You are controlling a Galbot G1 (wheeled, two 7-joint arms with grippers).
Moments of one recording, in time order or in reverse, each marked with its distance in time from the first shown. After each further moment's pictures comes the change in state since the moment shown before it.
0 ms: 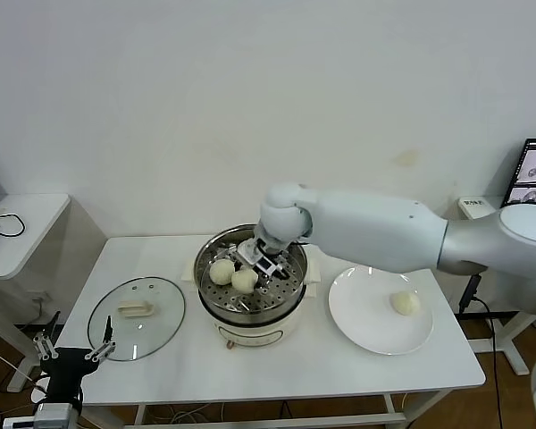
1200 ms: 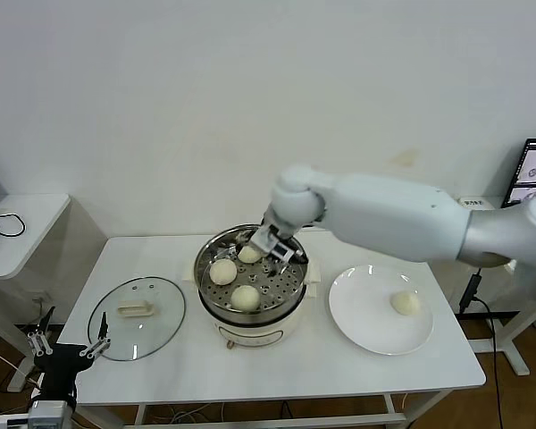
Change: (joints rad) left arm -0.004 0.023 -0.020 0.000 0.003 -0.003 0.003; right arm 0.066 -0.096 0.052 0.037 -0.027 0.062 -0.040
